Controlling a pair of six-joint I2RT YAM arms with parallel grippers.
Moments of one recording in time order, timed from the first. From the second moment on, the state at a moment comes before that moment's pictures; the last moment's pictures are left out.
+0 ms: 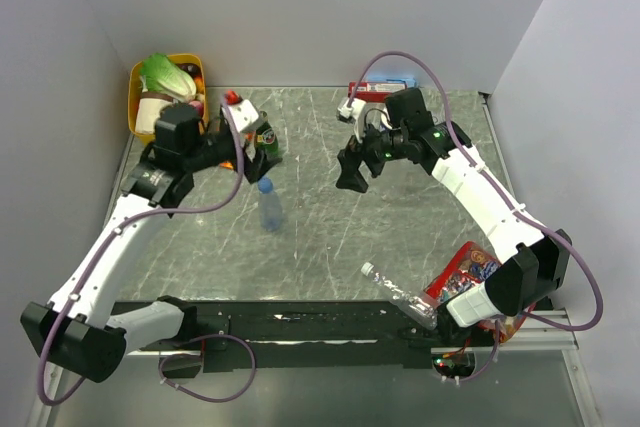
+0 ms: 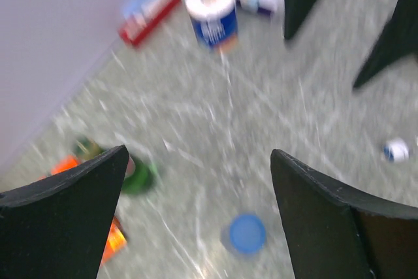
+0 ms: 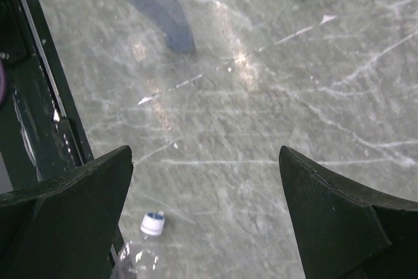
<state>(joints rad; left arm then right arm) -0.36 1.13 1.16 -0.33 0.57 0.34 0.46 1.46 1.49 -0.79 -0.61 -0.39</state>
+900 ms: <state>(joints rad) -0.19 0.95 1.19 -0.20 0.30 0.19 0.76 1.73 1.20 -1.12 -0.29 -0.41</state>
